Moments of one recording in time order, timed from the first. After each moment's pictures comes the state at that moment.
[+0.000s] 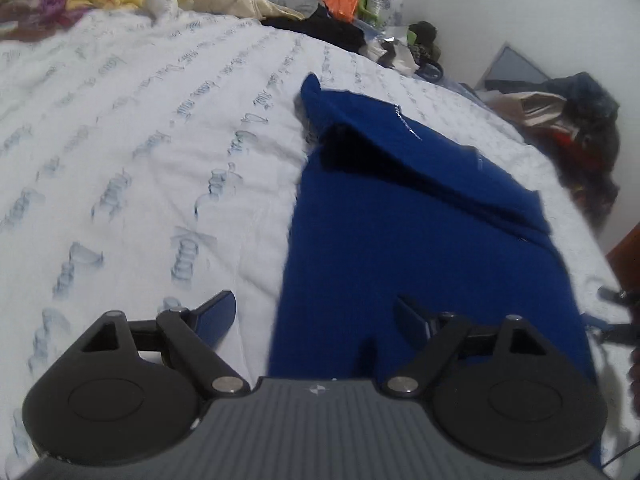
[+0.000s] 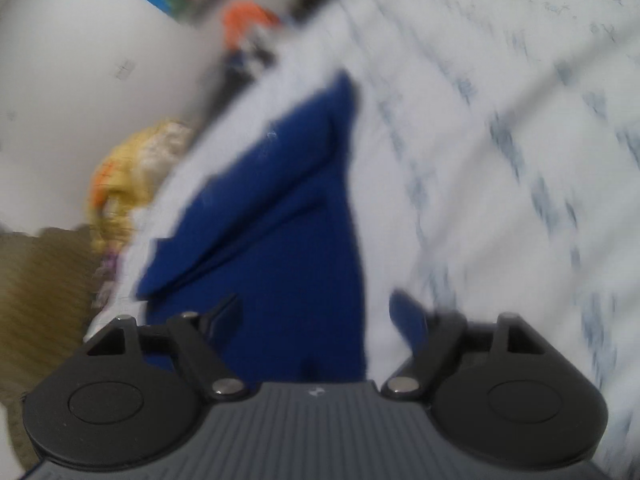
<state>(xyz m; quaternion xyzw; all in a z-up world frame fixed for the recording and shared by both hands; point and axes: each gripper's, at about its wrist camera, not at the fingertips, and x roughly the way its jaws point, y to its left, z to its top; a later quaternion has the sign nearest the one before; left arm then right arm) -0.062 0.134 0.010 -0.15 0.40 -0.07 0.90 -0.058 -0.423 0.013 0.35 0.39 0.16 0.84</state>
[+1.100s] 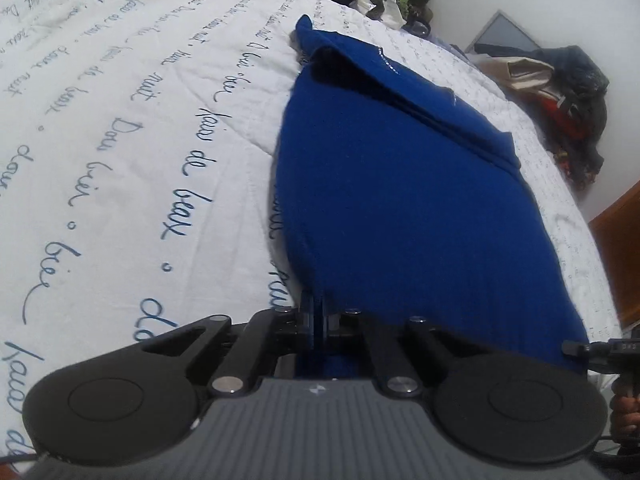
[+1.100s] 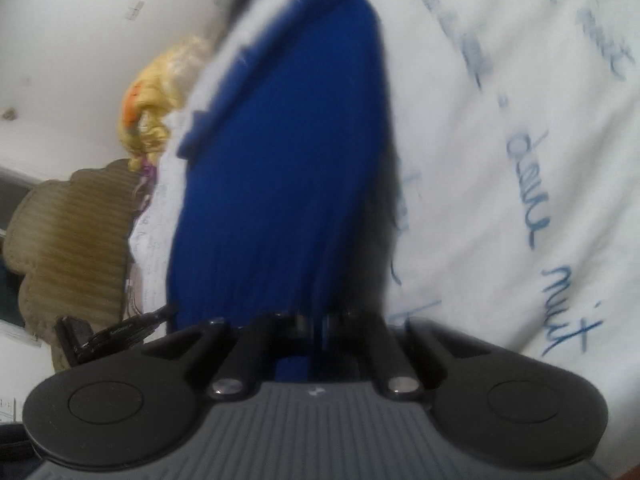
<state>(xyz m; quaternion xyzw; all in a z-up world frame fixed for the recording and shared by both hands) -0.135 0.138 0.007 -0.16 0.45 -0.09 0.87 -0.191 -0.392 -0.008 0.36 0.48 0.23 0.77</state>
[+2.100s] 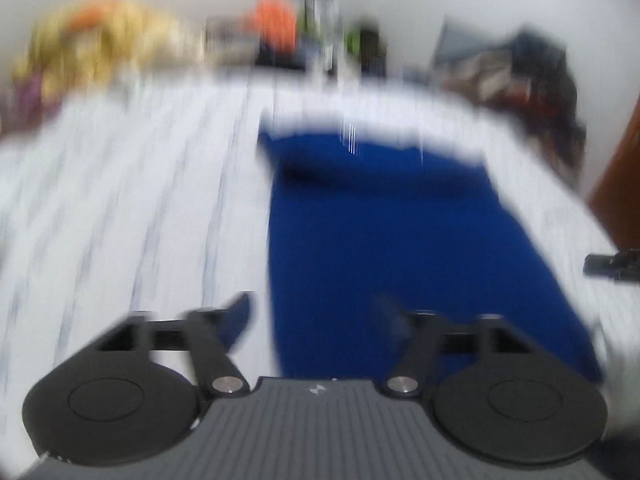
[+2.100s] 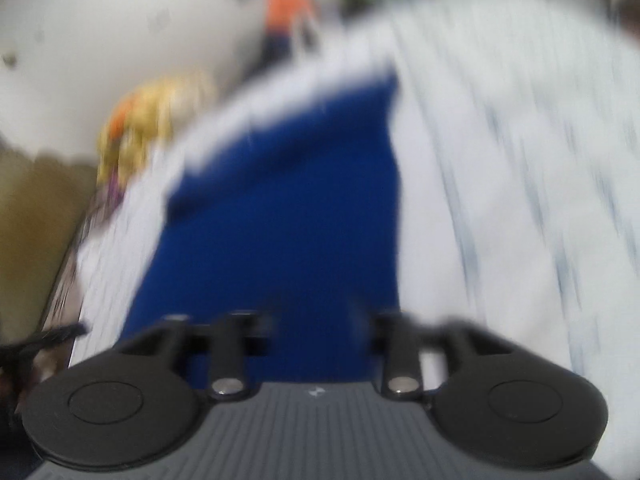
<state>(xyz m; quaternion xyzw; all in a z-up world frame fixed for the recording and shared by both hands) -0.117 0.108 0.079 -0.04 0.32 -0.10 0.94 -0.161 -0.376 0.074 0.22 0.35 0.15 0.90</state>
